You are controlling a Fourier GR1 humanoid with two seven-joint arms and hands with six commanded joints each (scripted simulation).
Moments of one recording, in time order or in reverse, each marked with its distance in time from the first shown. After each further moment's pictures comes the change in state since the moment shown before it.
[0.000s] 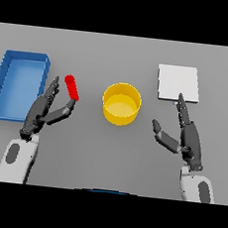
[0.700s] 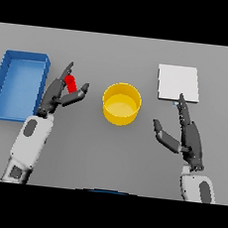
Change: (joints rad) left arm -0.295 -0.020 0.046 0.370 -0.058 0.054 -0.080; right arm -0.002 -0.004 -0.007 0.002 -0.011 0.008 0.007
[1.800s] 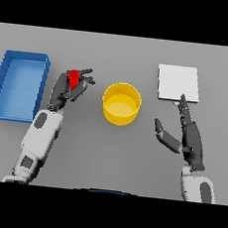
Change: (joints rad) left arm -0.123 -0.068 0.079 0.190 0.041 0.083 -0.192; right arm 0.006 0.003 -0.004 -0.010 -0.004 -0.005 0.015
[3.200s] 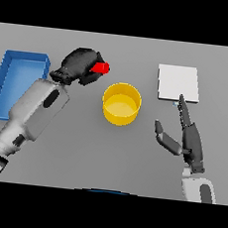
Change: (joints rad) left arm -0.266 0.262 -0.445 -0.131 -0.488 -0.226 0.293; right arm 0.016 -0.016 0.020 -0.024 0.044 -0.001 -0.020
